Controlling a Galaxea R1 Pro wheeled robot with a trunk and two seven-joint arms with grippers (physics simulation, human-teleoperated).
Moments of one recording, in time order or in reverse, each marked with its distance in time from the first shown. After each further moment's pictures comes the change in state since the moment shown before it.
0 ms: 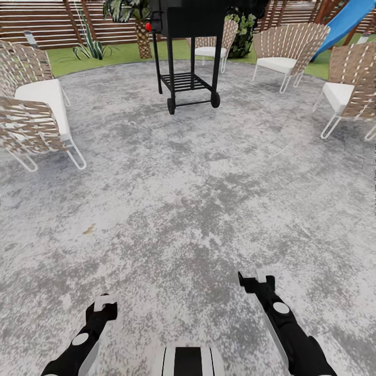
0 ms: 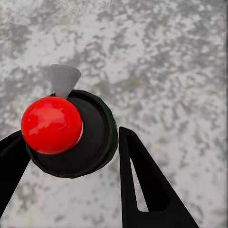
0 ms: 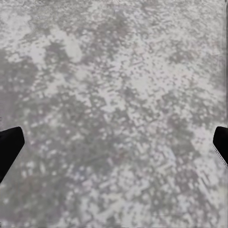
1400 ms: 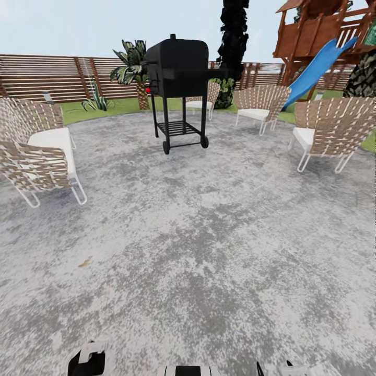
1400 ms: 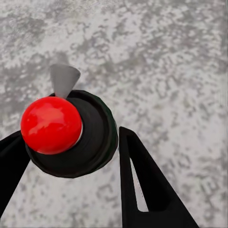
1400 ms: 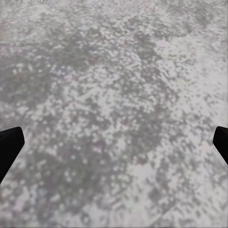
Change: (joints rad) left arm 0.200 0.011 0.012 0.011 0.001 -0.004 0.012; right arm 0.352 -0.016 -0.066 0.304 -0.003 -0.502 -0.005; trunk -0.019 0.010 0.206
